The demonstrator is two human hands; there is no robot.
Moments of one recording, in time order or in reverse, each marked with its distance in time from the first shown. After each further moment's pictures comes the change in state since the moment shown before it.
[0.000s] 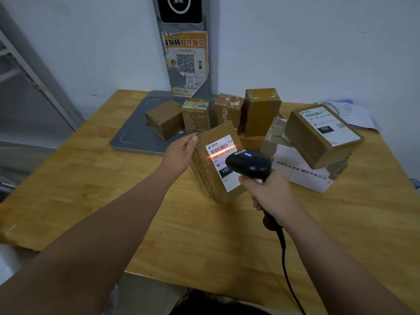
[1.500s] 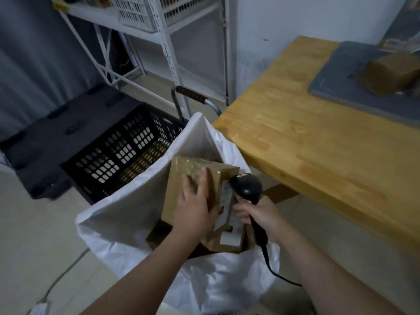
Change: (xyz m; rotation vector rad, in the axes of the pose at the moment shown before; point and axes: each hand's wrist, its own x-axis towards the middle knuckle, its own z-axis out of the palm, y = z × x) left_hand -0.406 -0.301 -0.355 0.465 0.118 -0.552; right_hand -0.229 -0.035 0.535 0.132 -0.665 0.301
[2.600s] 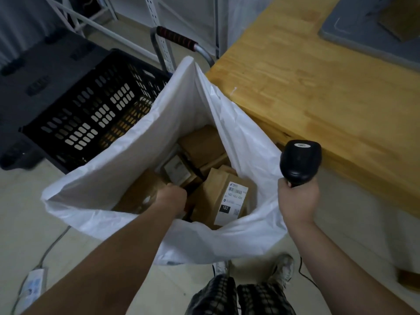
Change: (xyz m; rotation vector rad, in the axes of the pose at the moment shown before) left_hand 0.048 -0.107 0.070 0.766 -0.675 0.015; right_hand -0.002 0.063 -0.023 -0.199 0.849 -0.328
